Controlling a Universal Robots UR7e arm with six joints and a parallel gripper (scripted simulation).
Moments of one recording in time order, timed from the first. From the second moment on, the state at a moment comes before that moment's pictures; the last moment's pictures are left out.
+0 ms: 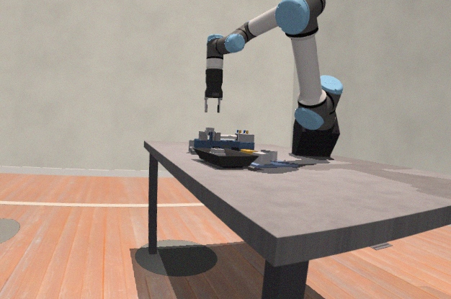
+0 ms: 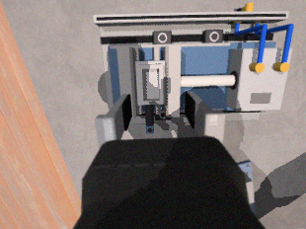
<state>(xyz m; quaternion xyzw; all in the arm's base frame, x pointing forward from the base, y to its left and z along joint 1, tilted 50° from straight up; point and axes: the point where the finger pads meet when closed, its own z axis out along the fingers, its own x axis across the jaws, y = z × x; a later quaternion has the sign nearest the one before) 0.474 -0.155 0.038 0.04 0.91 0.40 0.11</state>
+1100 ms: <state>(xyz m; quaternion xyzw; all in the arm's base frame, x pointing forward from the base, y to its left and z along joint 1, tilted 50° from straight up) 0.478 -0.161 0.033 0.05 0.91 0.40 0.12</state>
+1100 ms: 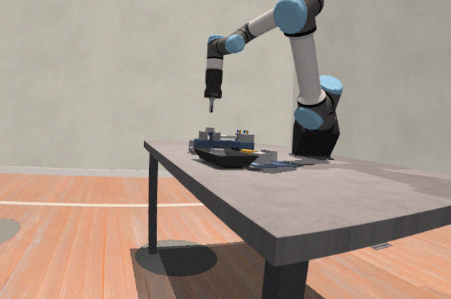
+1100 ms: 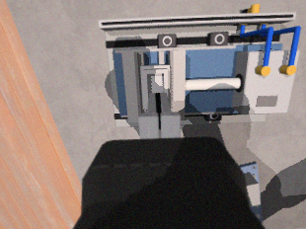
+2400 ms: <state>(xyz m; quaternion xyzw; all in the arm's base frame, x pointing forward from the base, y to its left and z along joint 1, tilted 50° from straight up) 0.478 -0.161 0.033 0.05 0.91 0.40 0.12</state>
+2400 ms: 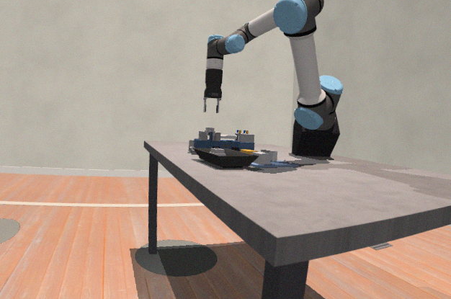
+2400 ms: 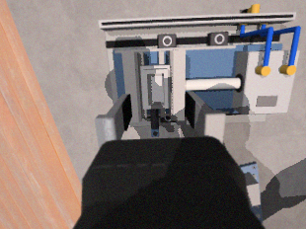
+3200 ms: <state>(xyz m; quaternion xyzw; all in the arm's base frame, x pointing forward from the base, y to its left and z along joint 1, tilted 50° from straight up) 0.478 -0.158 0.031 0.05 0.91 0.40 0.12</state>
